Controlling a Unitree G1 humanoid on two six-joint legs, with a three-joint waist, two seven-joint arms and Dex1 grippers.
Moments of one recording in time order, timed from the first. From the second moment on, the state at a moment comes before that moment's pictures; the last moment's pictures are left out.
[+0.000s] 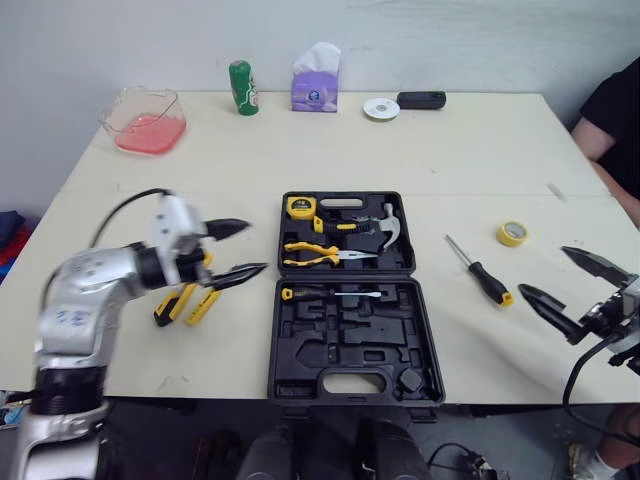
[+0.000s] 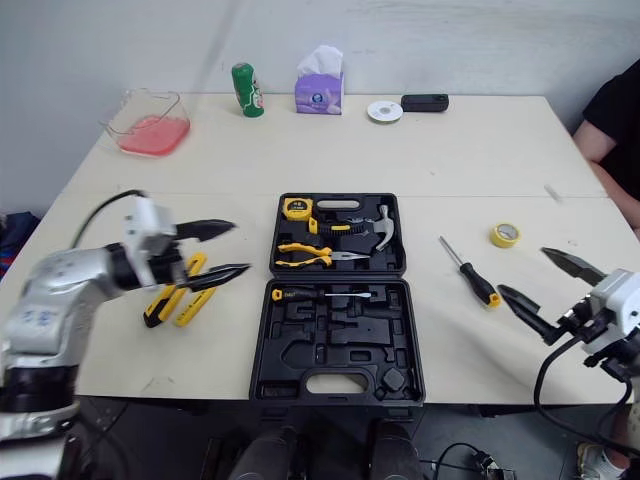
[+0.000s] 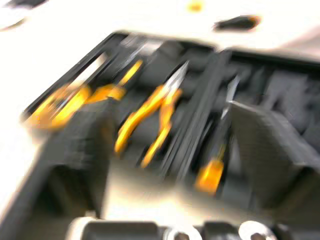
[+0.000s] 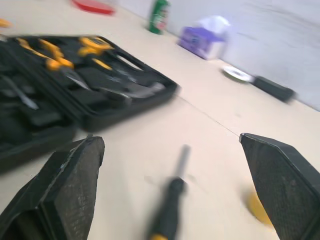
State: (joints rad) left arm -0.32 0.72 0.26 -0.13 -0.40 0.37 -1.01; right arm 0.06 -0.73 -0.57 0.11 0.53 -0.19 1.00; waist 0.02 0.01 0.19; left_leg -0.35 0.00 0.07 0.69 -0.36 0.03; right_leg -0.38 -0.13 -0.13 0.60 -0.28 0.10
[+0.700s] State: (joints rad) left arm 0.22 0.71 0.81 0.15 -0.39 0.14 -0.75; right arm 0.13 -0.65 -0.71 0.50 0.47 -0.37 0.78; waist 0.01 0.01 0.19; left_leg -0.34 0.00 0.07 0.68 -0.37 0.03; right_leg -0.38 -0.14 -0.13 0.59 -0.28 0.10
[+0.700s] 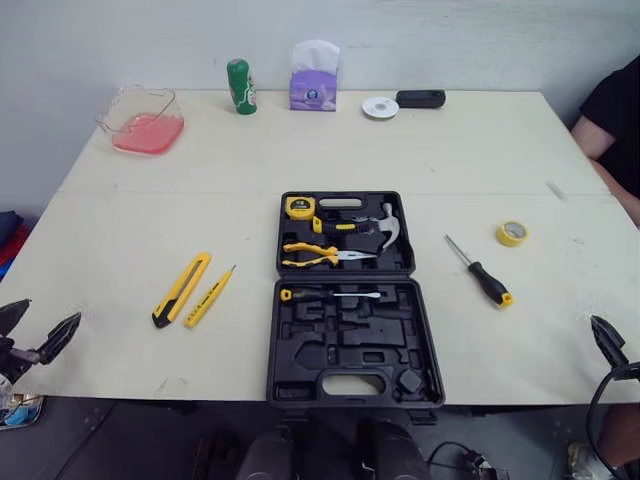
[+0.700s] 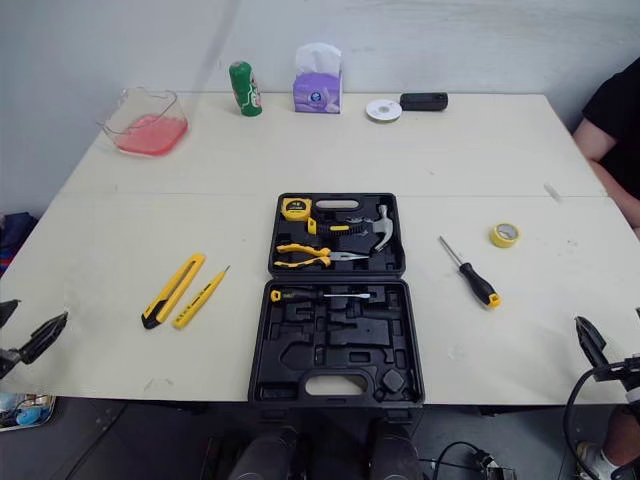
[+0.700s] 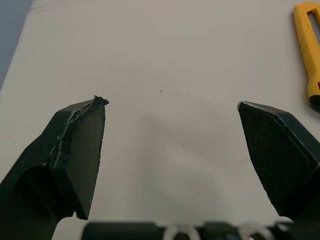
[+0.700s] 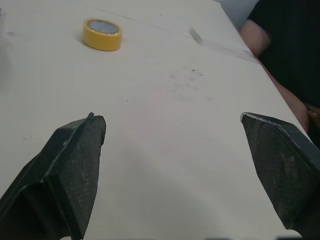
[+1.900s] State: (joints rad) left arm -0.23 0.86 0.17 -0.51 -0.72 0.53 -0.93; right arm 0.01 -1.00 -0.37 -0.23 0.68 0.77 0.73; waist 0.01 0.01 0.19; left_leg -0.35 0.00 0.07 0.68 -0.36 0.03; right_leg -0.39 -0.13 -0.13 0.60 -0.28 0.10
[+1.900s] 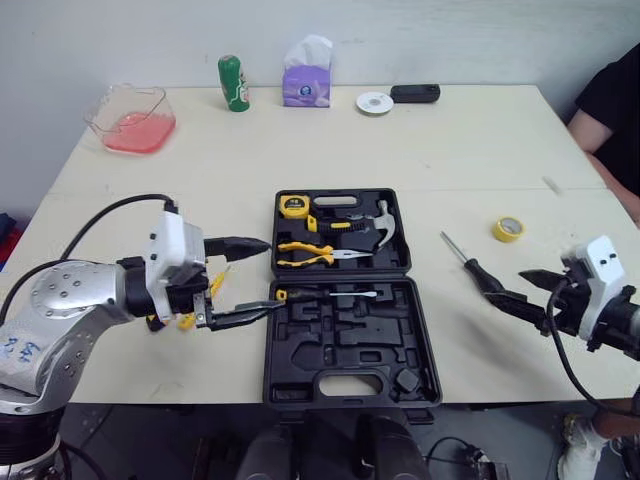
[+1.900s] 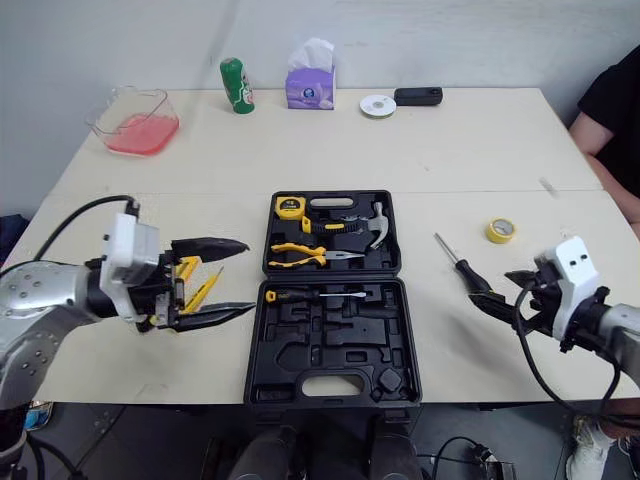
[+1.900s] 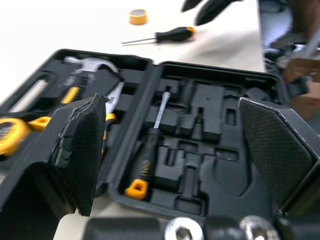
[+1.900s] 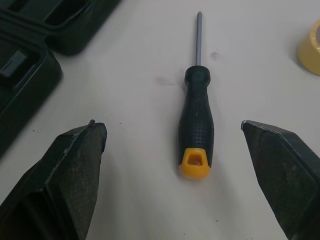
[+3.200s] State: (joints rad) left arm -0.20 0.81 0.11 -0.57 -0.73 0.55 -0.93; right arm -0.17 -0.89 -0.20 0.00 0.43 0.65 0.79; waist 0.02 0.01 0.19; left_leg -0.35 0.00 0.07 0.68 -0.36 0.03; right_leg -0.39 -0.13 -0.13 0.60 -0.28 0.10
